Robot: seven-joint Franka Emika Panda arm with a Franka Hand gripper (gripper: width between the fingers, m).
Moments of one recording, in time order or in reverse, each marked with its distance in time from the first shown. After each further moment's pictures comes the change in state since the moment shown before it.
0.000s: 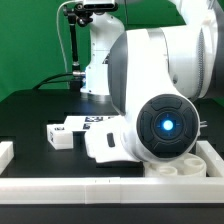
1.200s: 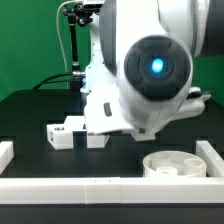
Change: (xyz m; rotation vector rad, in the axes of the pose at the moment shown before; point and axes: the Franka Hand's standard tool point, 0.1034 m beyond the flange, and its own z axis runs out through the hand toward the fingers) arm -0.039 -0.015 -0.039 0.045 0.140 -0.018
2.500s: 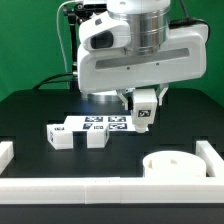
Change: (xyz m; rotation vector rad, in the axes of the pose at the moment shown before) arm -0.004 0.007 -0.064 -0.092 0.819 0.014
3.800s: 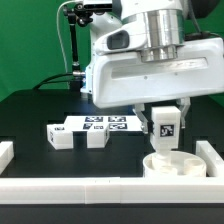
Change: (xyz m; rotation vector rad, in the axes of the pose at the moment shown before) arm 0.071 -0.022 0.007 -0.024 0.383 -0.052
